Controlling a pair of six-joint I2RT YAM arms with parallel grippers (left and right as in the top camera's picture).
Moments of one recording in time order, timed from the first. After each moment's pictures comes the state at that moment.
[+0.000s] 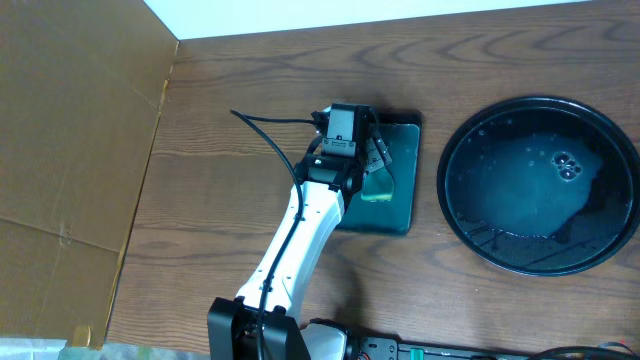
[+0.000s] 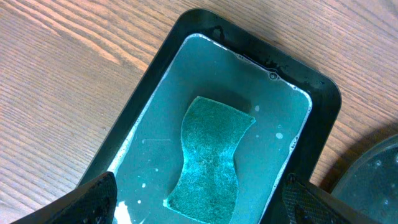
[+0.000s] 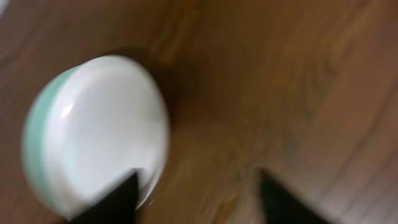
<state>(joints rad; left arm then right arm) -0.18 1.43 1.03 -0.63 -0.22 -0.56 -0.62 1.42 0.99 -0.50 0.08 0.53</state>
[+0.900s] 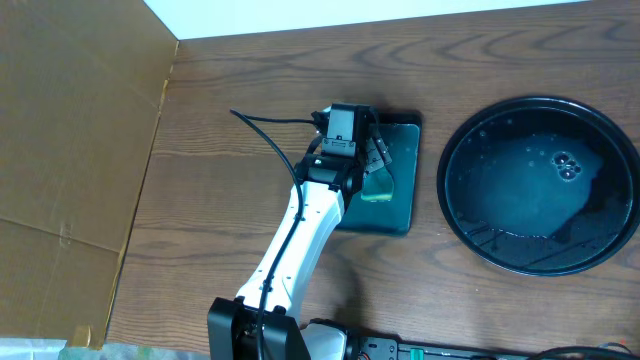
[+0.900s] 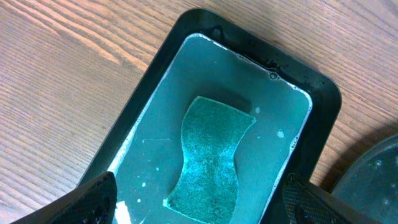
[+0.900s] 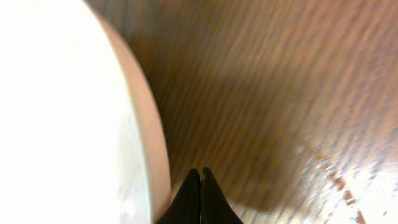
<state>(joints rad) -0.18 1.43 1.03 -0.63 -0.22 -0.56 -0.58 1.83 0.96 -0.16 -0.13 0.60</state>
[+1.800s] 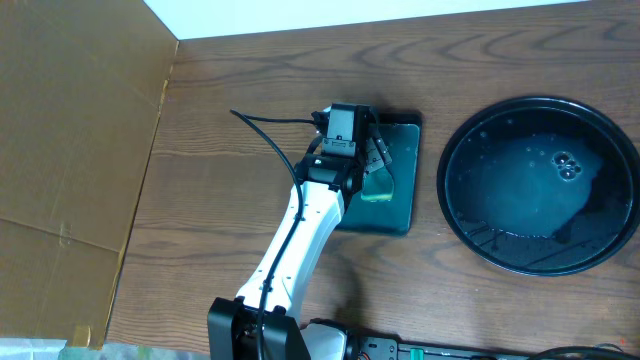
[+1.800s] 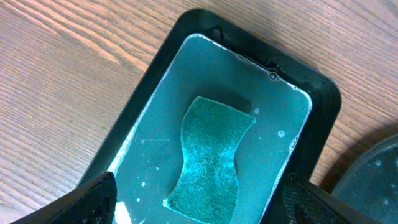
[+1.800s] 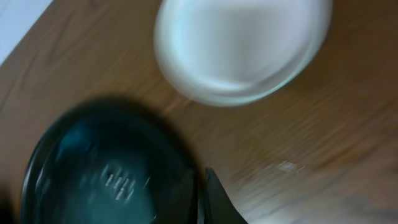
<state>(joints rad) -0.18 1.43 1.03 -0.63 -0.22 -0.56 -0.35 1.27 0.98 -0.67 -0.23 0.37</state>
